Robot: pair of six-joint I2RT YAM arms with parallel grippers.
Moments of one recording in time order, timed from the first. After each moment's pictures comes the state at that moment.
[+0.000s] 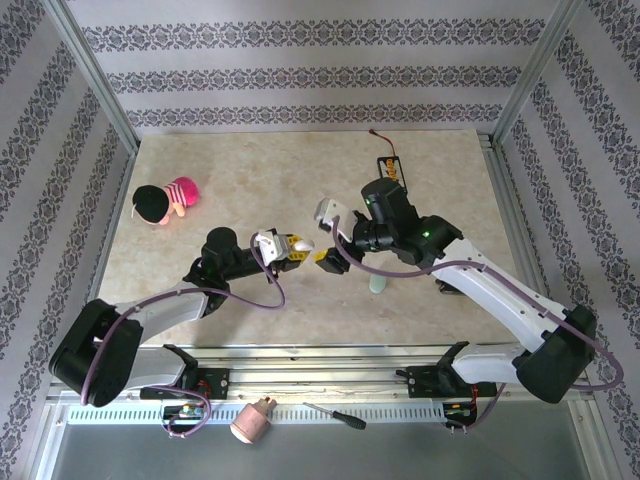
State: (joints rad) left arm -0.47 1.26 0.46 0.65 0.71 0.31; right arm 0.69 1.27 1.17 -0.61 -0.46 -0.44
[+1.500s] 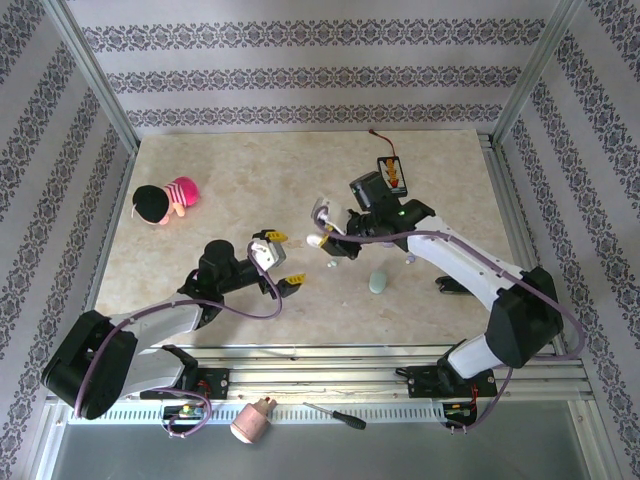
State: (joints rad) left arm -0.47 1.20 0.34 0.61 0.50 0.28; right arm 0.58 1.51 1.20 -0.60 -0.49 -0.42
